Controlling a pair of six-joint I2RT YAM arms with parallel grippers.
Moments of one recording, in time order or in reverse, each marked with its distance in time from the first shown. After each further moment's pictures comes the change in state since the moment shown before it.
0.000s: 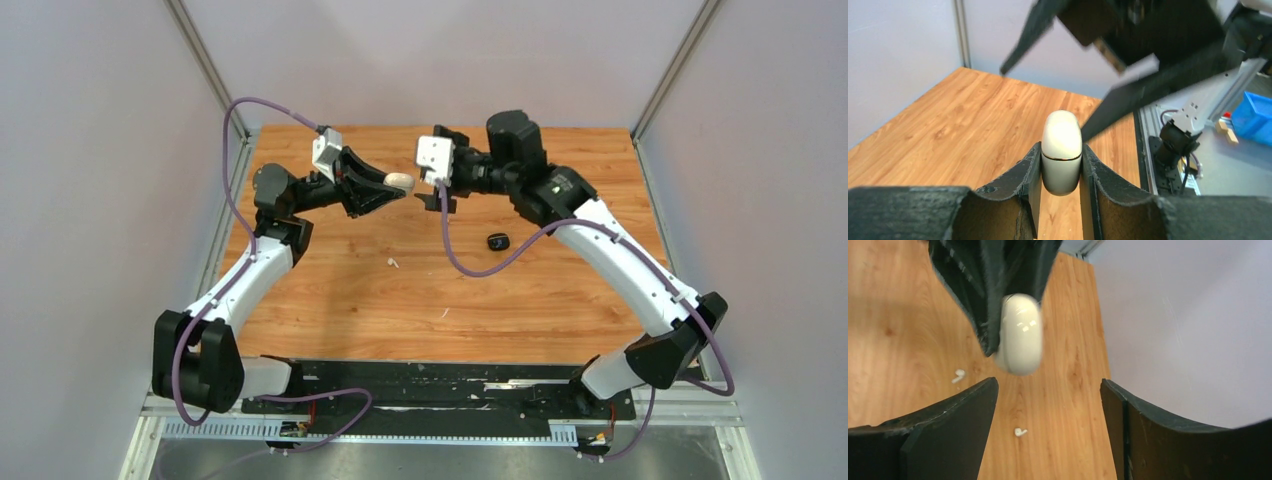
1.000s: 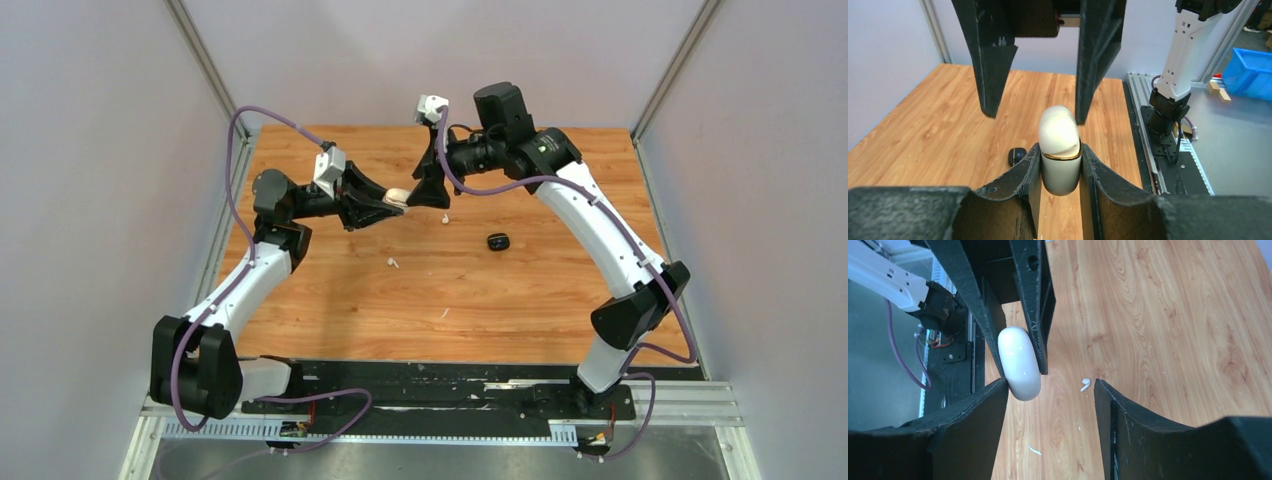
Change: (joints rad) left arm 0.000 -0.031 -0.058 0.010 0.170 0.112; right arm -0.109 0.242 0.401 -0.394 -0.355 0.526
